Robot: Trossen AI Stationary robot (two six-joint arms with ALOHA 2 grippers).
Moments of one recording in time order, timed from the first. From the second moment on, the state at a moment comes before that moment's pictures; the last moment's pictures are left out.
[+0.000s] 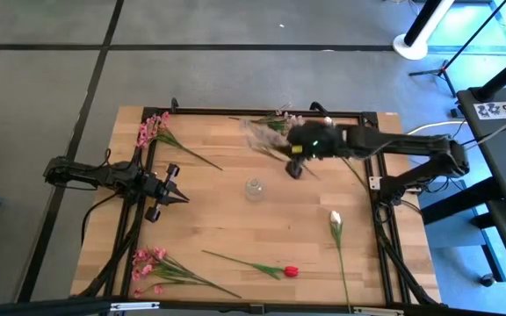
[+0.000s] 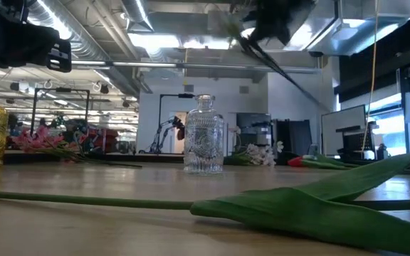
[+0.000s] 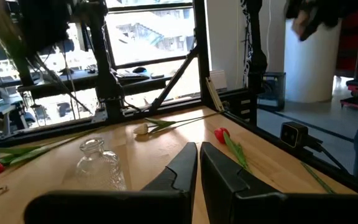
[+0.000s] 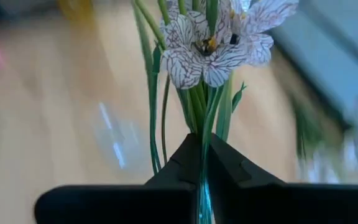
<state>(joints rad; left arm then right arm) -0.15 0.03 0.01 0.04 0.14 0.11 -0.12 1.36 1.29 -0.54 0.16 0.20</state>
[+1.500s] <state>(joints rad) -0.15 0.03 0.01 0.04 0.14 0.11 0.02 1.52 1.07 0.21 0.14 0.18</state>
